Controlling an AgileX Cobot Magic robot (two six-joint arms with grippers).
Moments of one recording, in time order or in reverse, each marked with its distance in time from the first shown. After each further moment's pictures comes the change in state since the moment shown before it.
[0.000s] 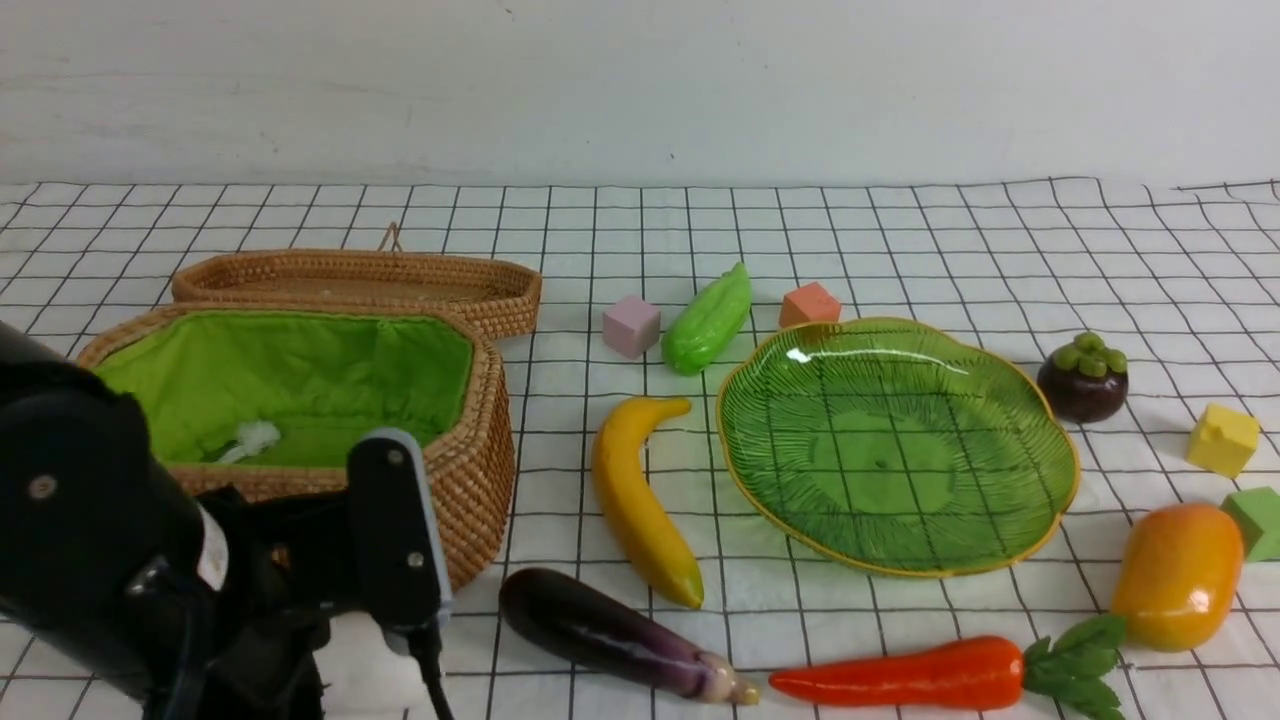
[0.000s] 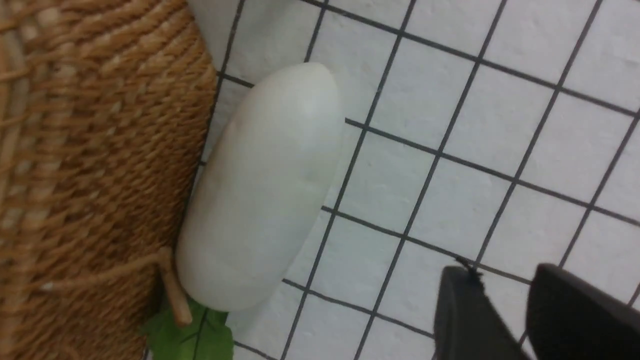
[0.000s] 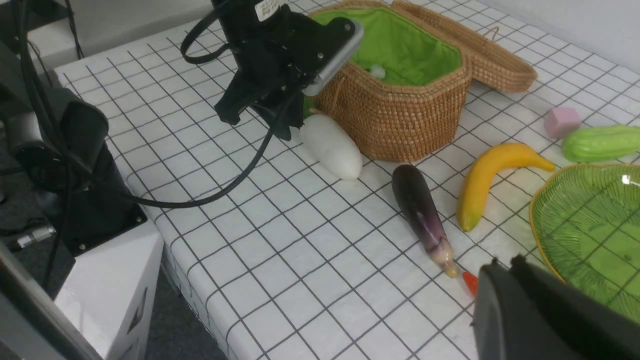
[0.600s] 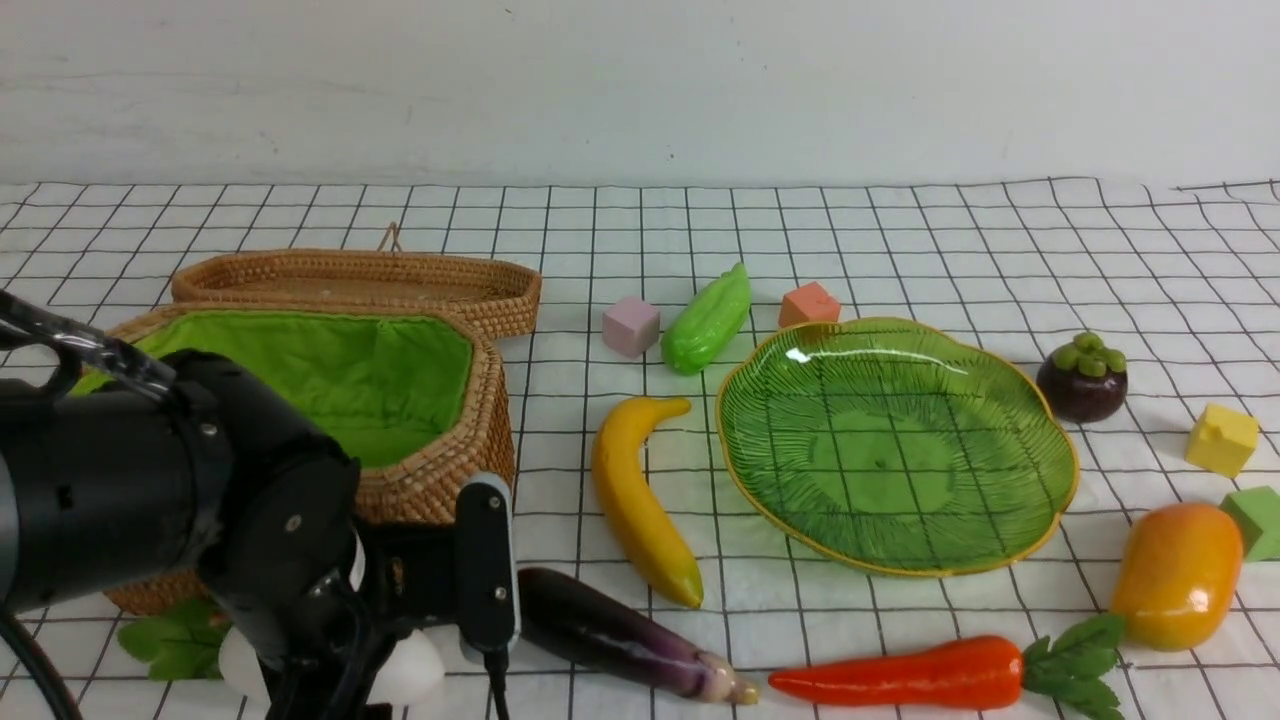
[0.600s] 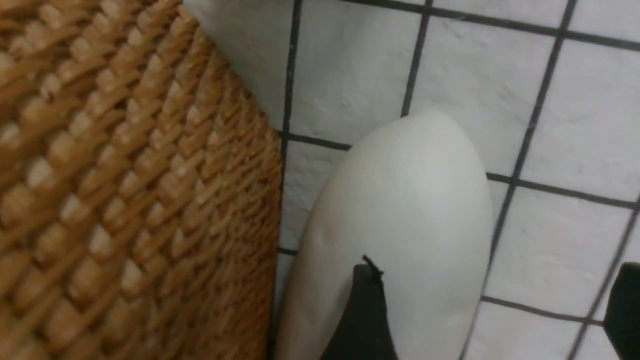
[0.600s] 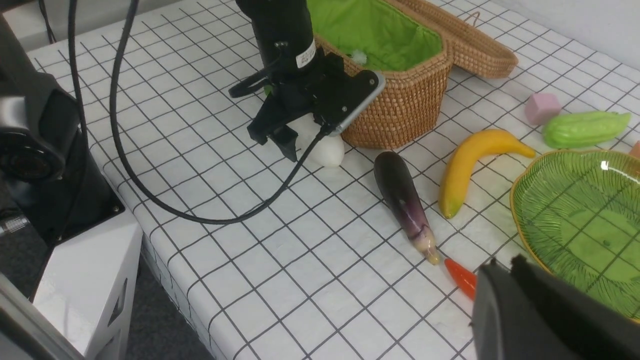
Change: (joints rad) right arm 0.000 0.000 0.005 -0.029 0.000 -0.001; left arm 0.000 0.294 -0.007 0.196 -0.241 0.031
